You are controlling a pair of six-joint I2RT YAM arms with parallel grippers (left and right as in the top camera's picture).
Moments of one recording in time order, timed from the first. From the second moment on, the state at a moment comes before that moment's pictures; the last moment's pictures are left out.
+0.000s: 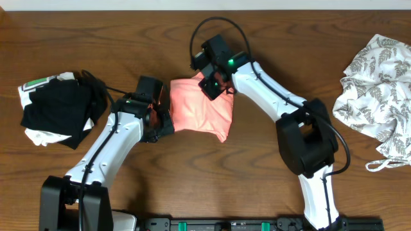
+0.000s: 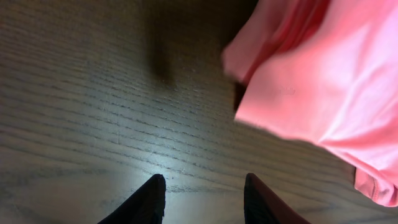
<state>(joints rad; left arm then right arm) -0.22 1.53 0.96 -0.81 0.09 -0.53 0.54 2.22 1.78 -0.74 -0.18 -0.12</state>
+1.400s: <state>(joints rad) -0.22 1.53 0.96 -0.81 0.08 -0.53 0.55 2.21 1.73 -0.85 -0.15 0.65</state>
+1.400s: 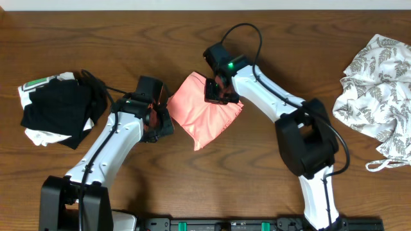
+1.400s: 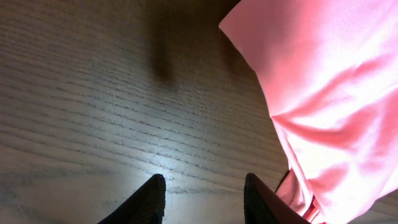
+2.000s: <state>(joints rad) -0.22 1.53 0.96 -0.80 0.08 -0.53 0.44 2.06 1.72 -0.95 -0.09 0.61</state>
